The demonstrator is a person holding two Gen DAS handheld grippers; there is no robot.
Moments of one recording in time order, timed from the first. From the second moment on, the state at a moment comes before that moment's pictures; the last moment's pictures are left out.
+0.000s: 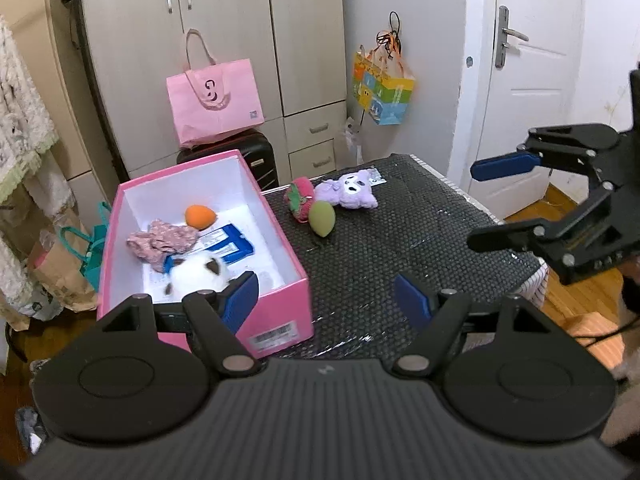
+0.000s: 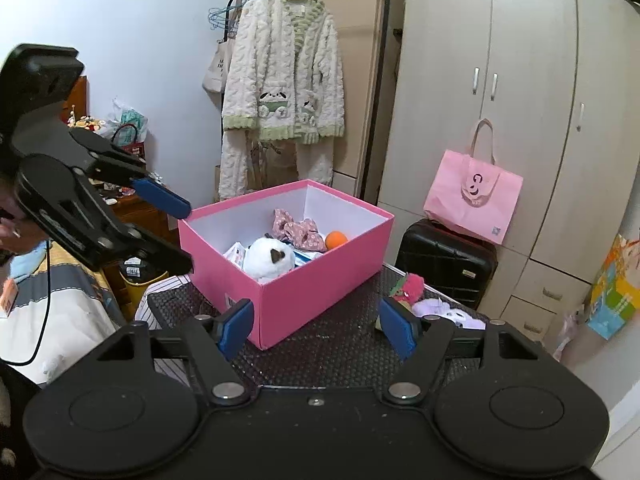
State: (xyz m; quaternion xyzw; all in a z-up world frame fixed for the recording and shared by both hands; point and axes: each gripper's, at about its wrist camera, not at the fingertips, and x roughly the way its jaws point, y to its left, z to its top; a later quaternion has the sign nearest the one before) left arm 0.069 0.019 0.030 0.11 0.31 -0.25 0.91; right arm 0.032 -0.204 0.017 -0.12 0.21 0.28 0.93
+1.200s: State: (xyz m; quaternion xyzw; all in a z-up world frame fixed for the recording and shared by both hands) left arm 0.200 -0.116 -0.098 0.08 0.24 -0.14 0.96; right arm 0.203 -0.290 -0.042 0.00 0.22 0.24 0.95
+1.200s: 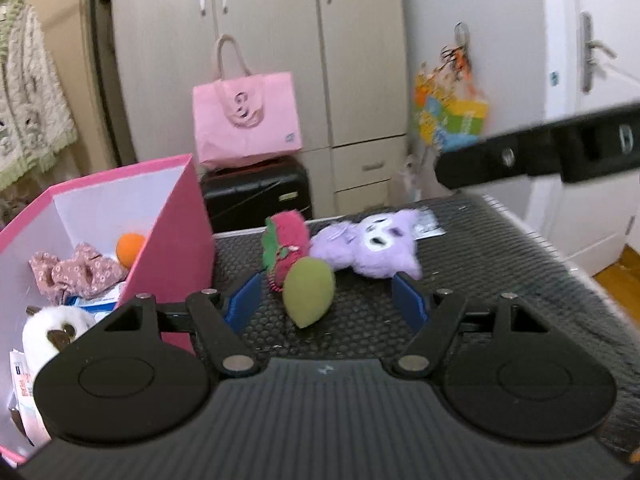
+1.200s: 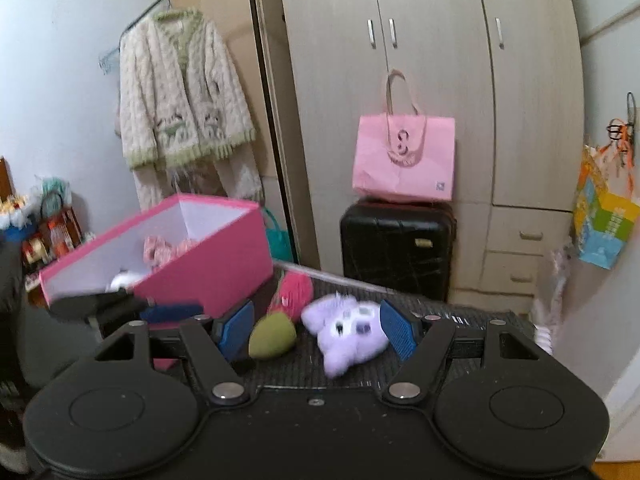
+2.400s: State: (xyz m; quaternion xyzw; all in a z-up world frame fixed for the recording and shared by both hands) left arm 0.262 -0.117 -0.142 -0.01 0.29 -0.09 0.95; right arm 0.360 -0.224 -0.099 0.03 0.38 0.34 0.86
